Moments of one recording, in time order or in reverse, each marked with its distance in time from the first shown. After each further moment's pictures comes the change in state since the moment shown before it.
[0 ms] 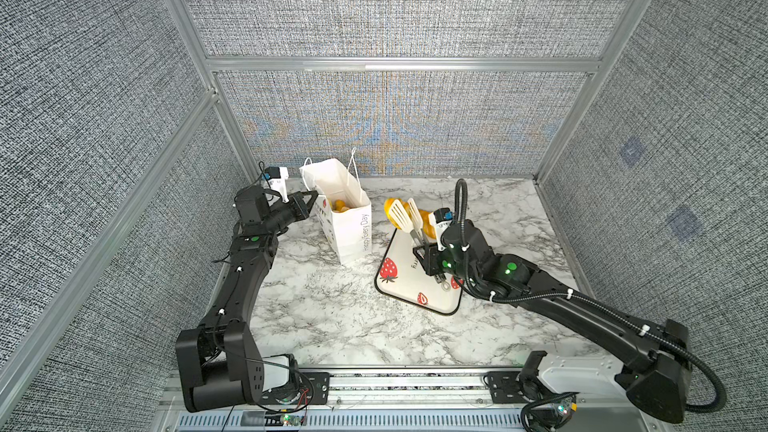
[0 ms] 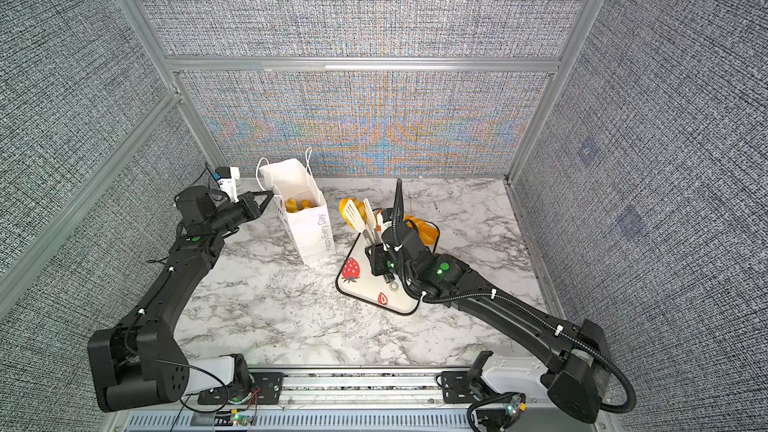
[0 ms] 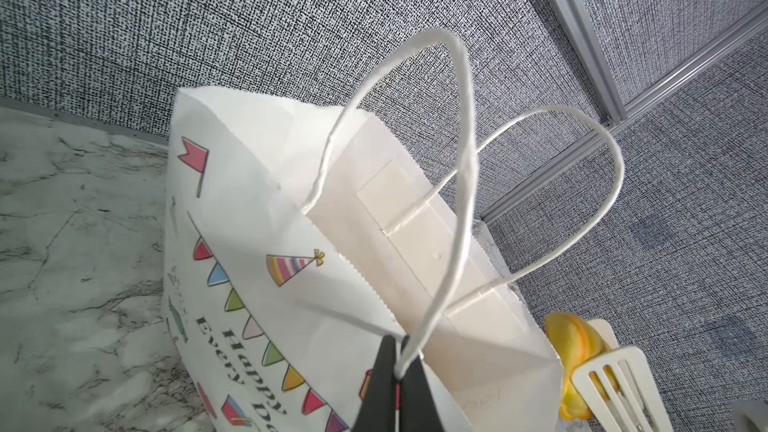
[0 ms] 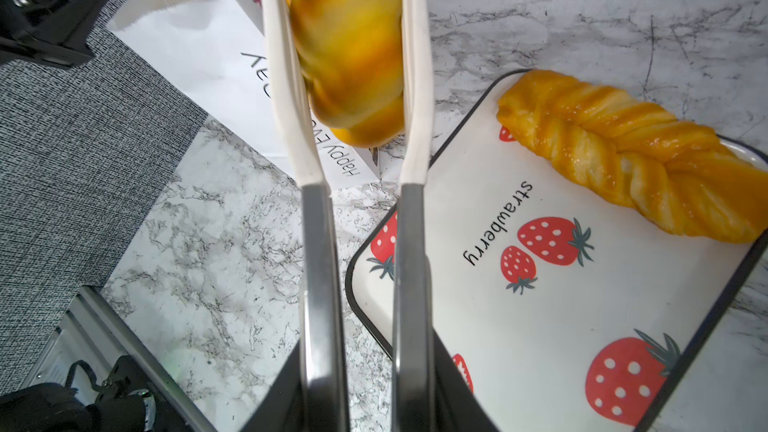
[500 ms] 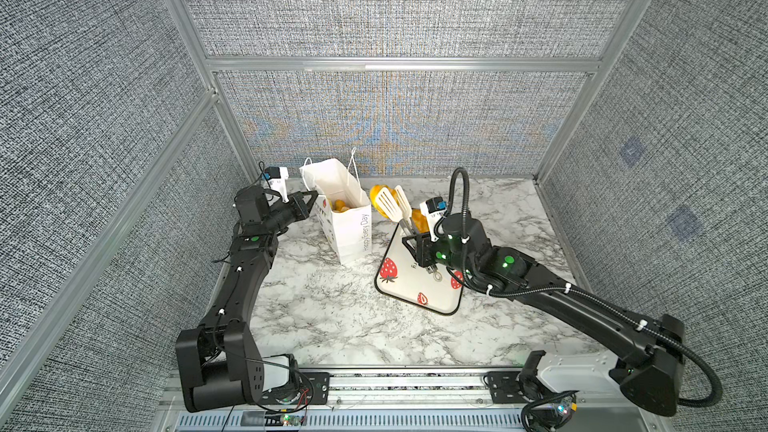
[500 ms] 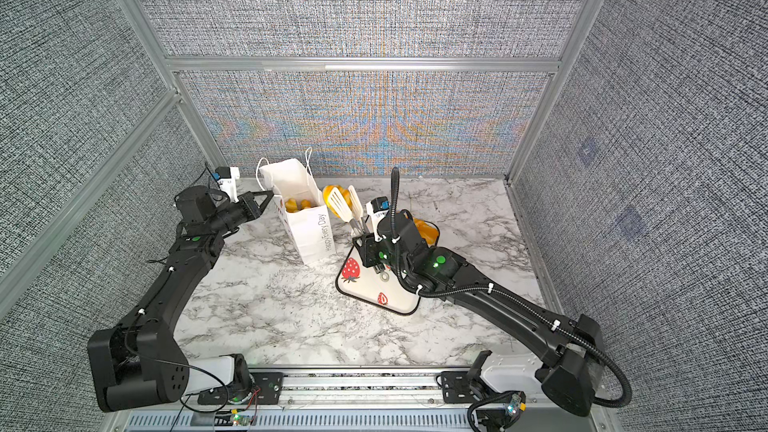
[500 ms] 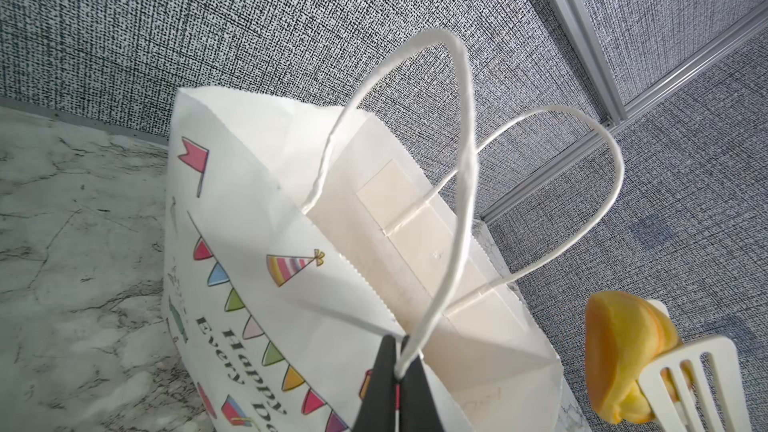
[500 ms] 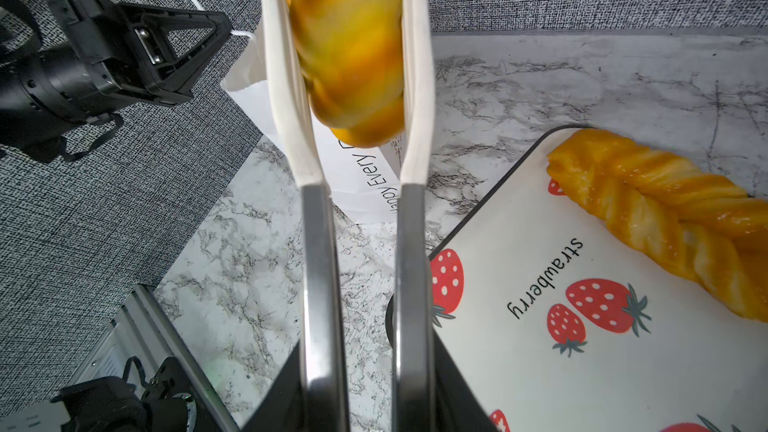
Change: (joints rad) left arm 0.000 0.000 0.000 0.000 0.000 0.000; right arm 0.013 0.052 0.089 0.058 -0.066 -0.039
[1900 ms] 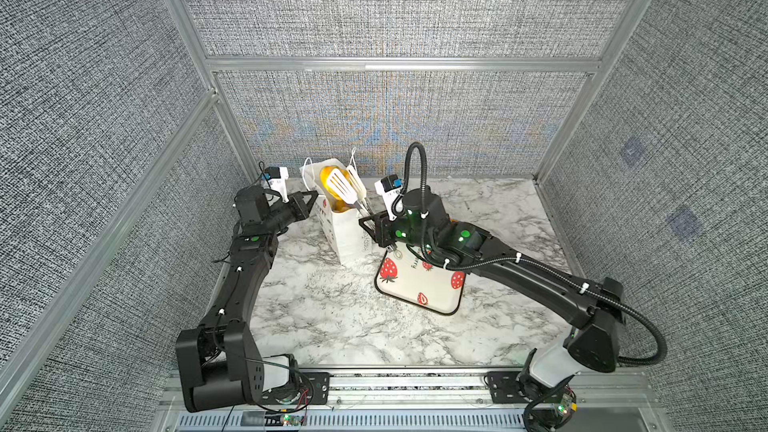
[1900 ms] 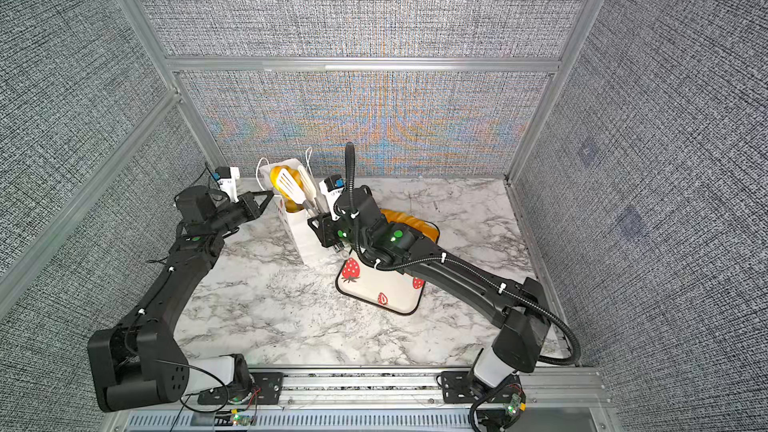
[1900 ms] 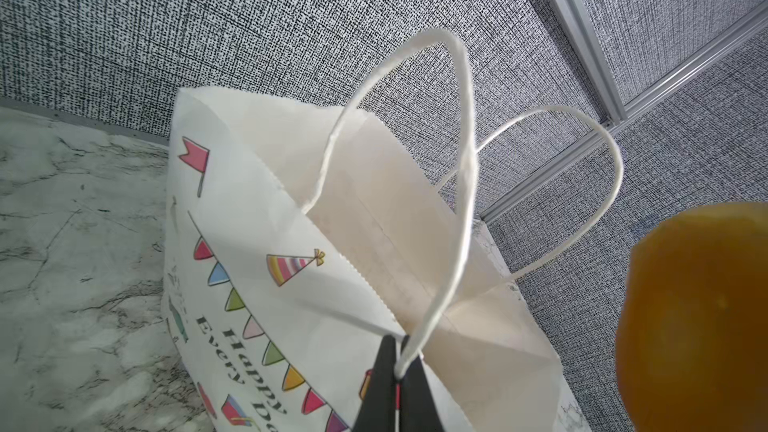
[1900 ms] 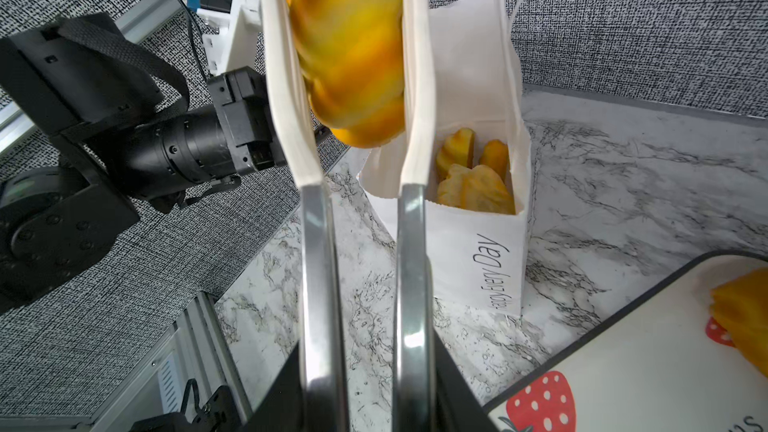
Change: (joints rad) left arm 0.000 0.000 0.000 0.000 0.000 0.000; right arm 0.057 0.335 0.375 0.065 -0.094 -0.057
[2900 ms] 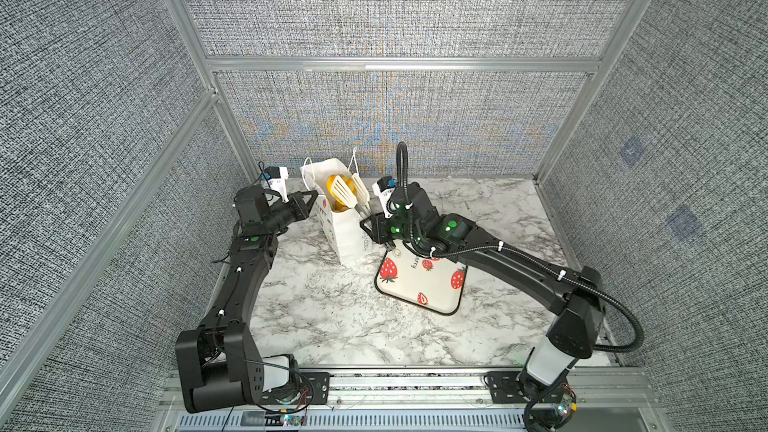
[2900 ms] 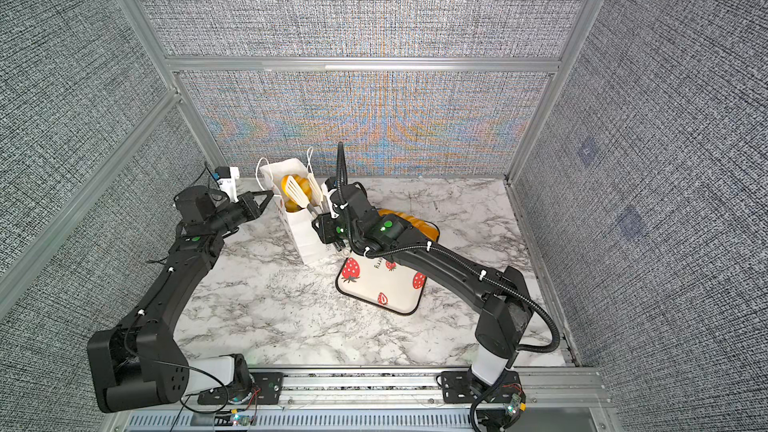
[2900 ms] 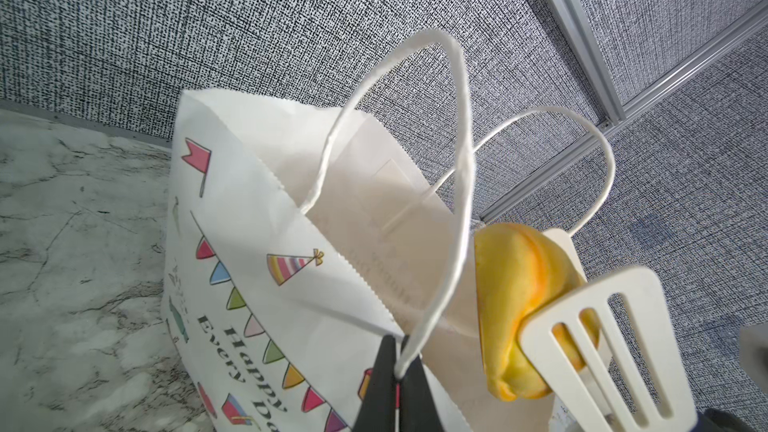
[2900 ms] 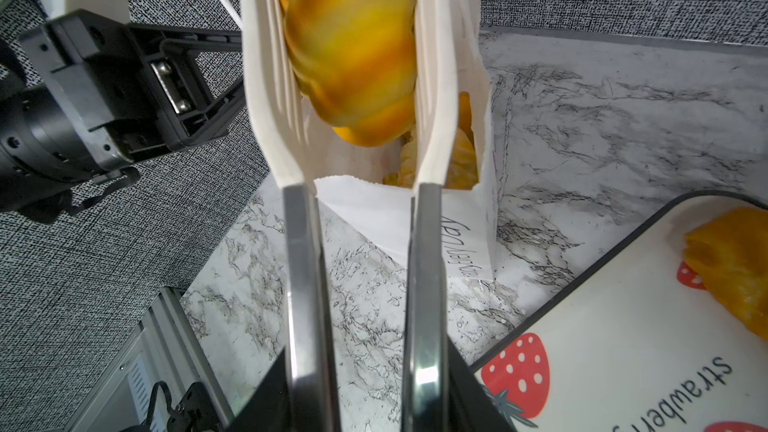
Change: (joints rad) left arm 0.000 -0.003 0.000 0.000 0.001 0.000; right arm -0.039 0.096 0.074 -0.125 0.005 0.034
